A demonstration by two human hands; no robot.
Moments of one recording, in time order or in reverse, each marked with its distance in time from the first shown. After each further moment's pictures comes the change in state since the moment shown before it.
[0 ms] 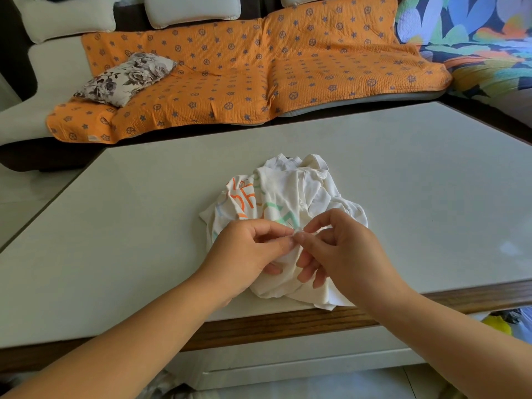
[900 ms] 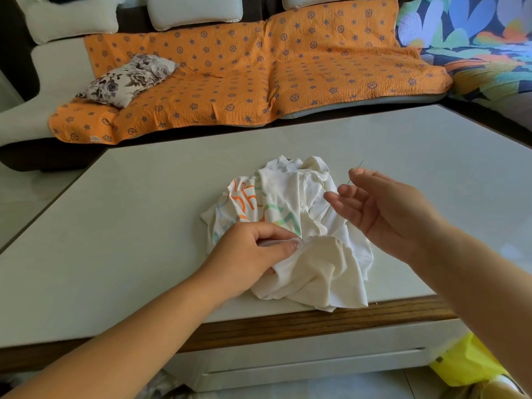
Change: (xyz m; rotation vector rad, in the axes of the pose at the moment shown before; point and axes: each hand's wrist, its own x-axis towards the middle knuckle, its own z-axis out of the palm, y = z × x) left_hand 0.003 -0.003 -0.004 0.109 -0.032 -0.003; right_hand 0.043 -0.019 -0.050 0.824 0.079 0.168
